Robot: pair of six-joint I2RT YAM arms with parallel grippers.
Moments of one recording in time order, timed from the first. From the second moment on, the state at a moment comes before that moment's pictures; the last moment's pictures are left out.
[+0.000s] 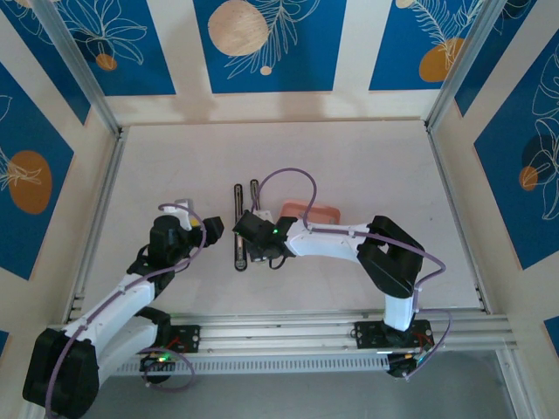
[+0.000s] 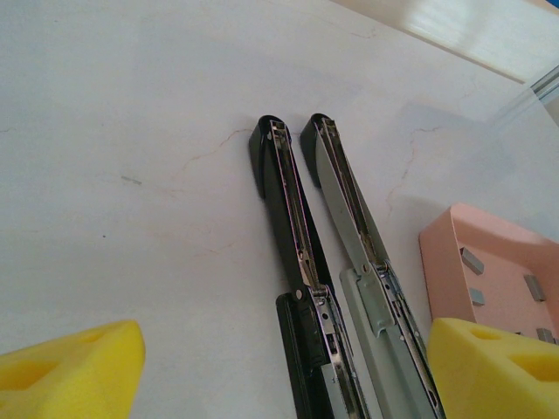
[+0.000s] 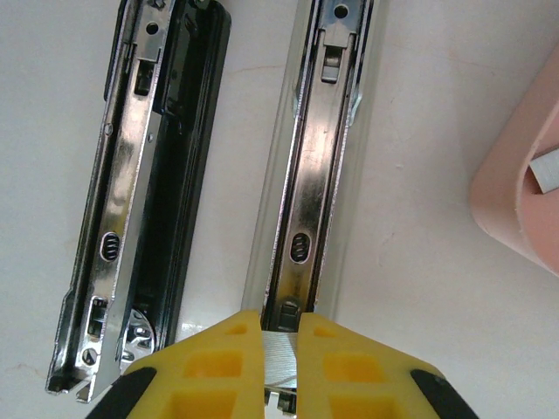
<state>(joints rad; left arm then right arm) -0.33 0.89 0.33 0.11 0.09 -0.48 1.06 1.84 1.25 -0.57 0.24 0.77</state>
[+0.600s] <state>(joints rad) -0.33 0.89 0.33 0.11 0.09 -0.48 1.07 1.83 1.25 -0.58 0.24 0.77</state>
